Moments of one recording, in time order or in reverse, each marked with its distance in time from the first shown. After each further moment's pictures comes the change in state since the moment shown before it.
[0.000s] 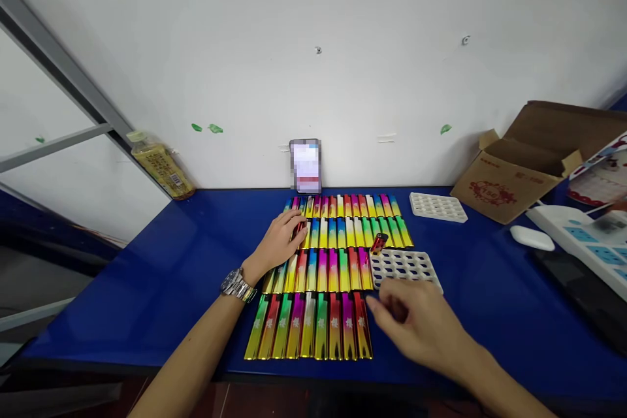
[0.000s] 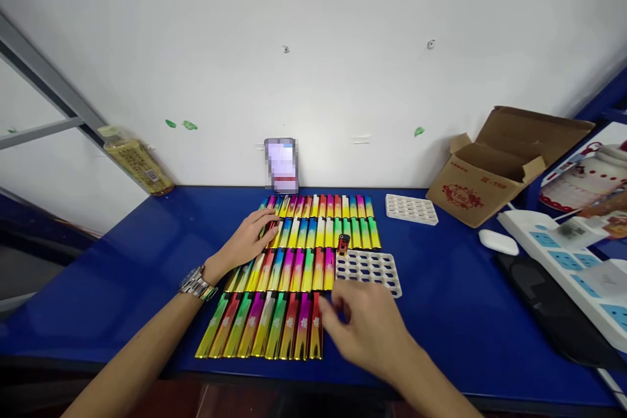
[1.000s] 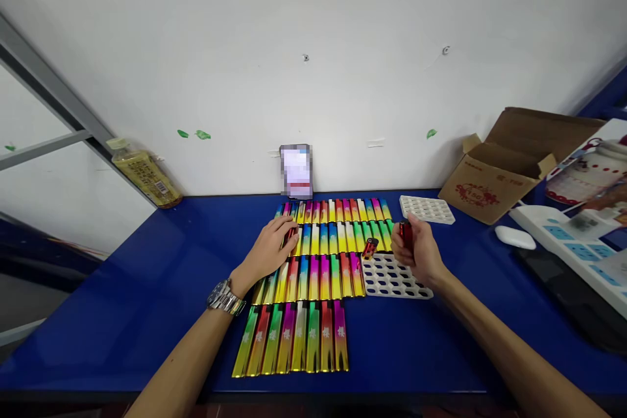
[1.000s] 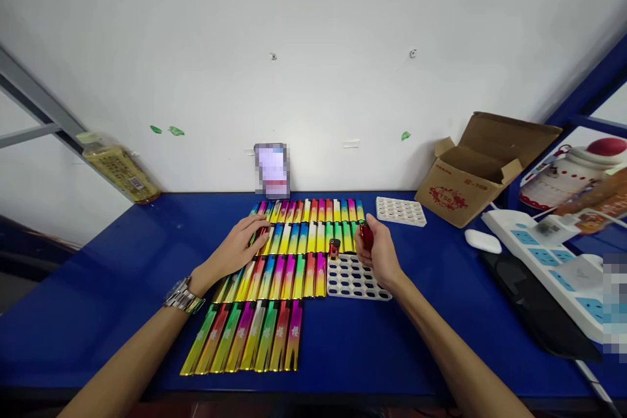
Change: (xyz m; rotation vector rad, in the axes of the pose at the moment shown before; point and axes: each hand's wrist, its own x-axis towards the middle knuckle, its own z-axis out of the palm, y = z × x) left_hand 0.001 -0.003 0.001 -0.007 0.030 0.013; right_hand 0.064 0.064 -0.016 1.179 0.240 0.538
